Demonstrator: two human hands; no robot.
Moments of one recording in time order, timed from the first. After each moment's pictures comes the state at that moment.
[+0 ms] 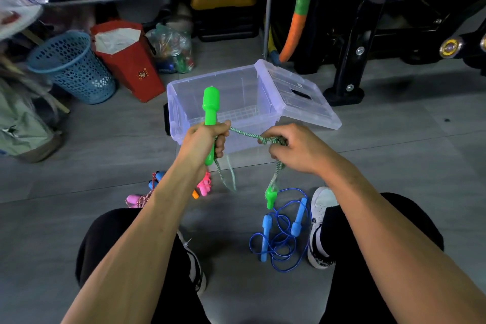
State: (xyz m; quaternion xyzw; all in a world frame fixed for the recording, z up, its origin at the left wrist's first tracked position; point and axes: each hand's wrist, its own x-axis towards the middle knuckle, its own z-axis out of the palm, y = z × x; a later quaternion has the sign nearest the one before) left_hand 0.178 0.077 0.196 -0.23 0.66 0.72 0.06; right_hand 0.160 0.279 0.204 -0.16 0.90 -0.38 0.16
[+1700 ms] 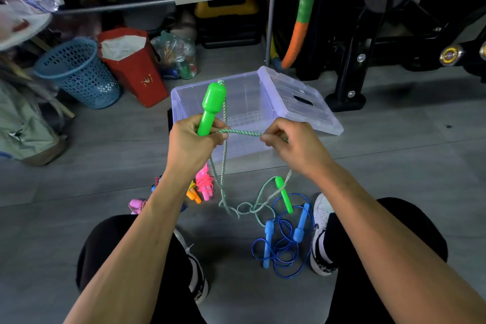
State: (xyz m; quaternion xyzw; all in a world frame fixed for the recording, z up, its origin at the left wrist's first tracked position) left_hand 0.189 0.057 0.212 -0.14 0.81 0.56 -0.08; right_hand 0.159 0.266 0.202 -0.18 0.88 -0.44 0.01
